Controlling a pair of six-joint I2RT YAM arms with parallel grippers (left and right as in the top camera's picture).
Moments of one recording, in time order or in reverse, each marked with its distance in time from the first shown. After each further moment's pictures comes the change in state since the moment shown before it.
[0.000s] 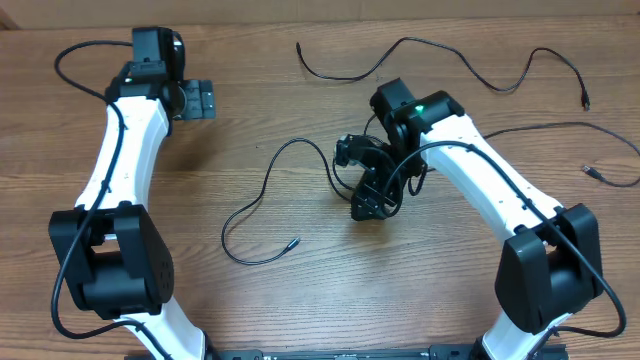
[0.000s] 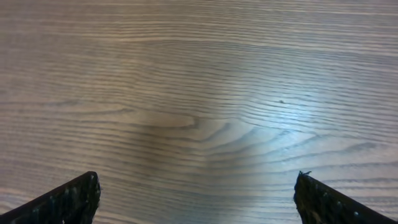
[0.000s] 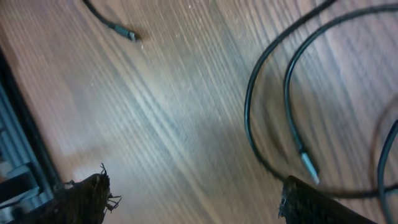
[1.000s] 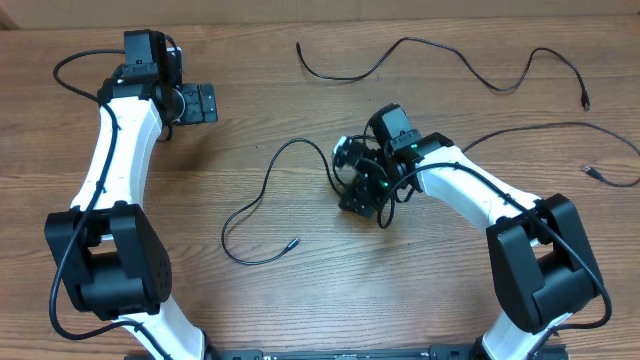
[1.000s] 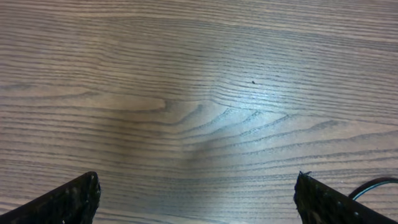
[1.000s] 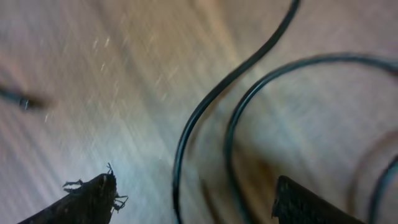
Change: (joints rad) left arm 0.015 0.000 0.000 -0.053 0.136 -0.018; right arm -0.001 0.001 -0.314 0.628 0.006 0.167
